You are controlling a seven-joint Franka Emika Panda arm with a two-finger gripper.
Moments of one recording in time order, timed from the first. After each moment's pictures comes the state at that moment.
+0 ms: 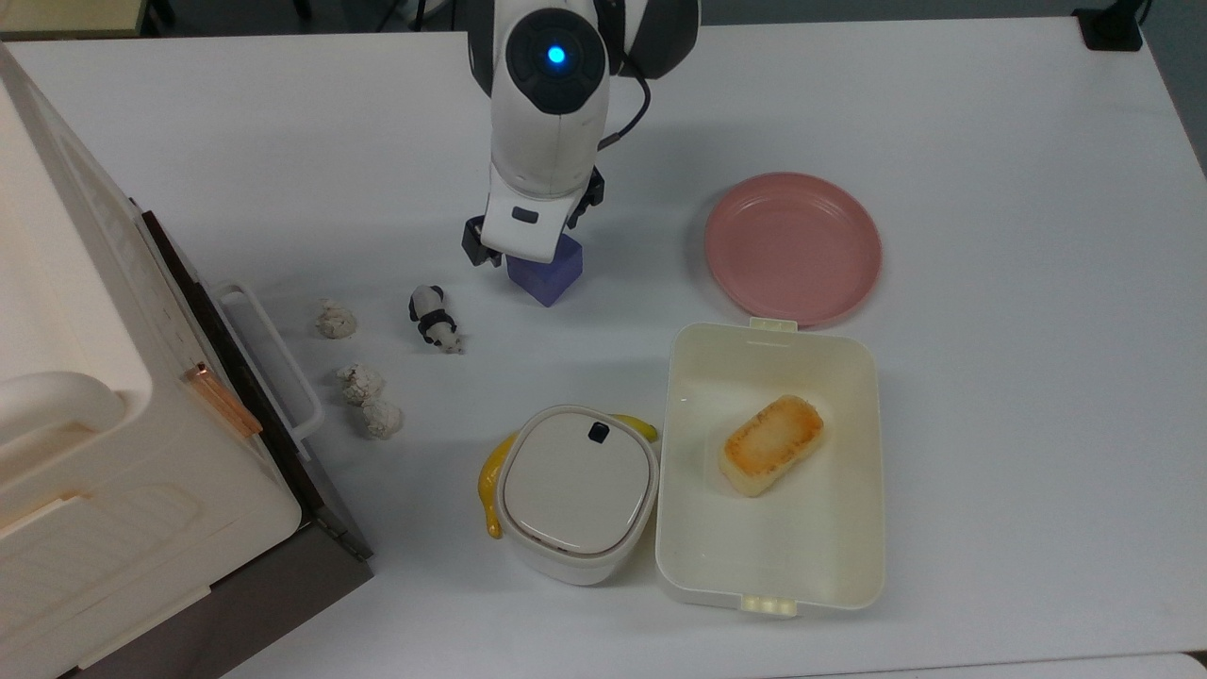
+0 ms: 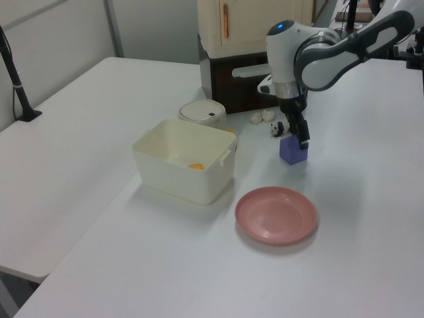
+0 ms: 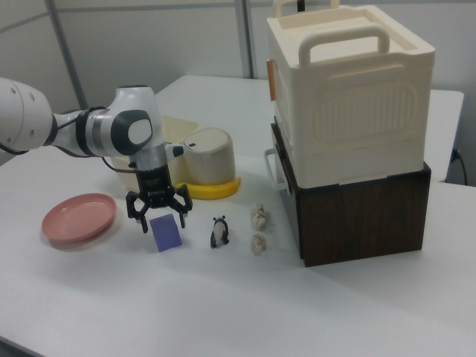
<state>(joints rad) 0.13 0.32 -0.05 -1.84 -0.12 1.98 -0.42</state>
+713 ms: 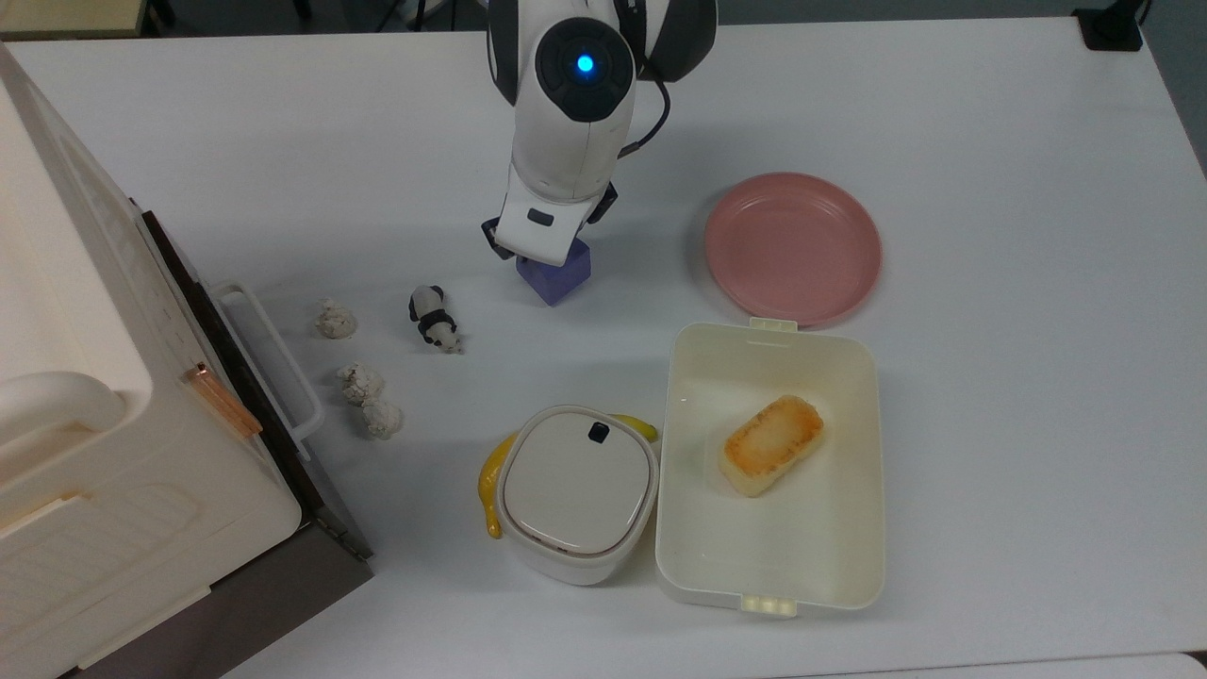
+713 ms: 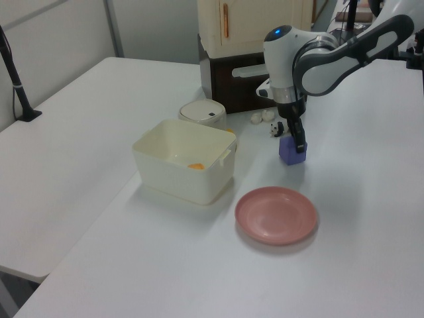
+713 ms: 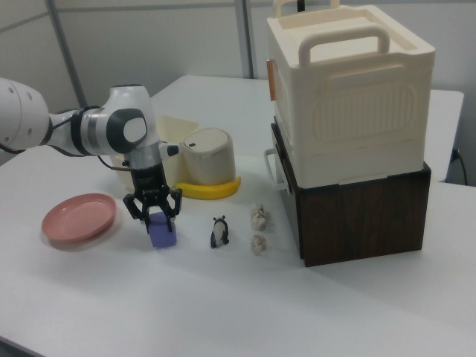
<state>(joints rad) 0.13 0.32 -0.02 -1.84 -0.13 1.97 -0.31</state>
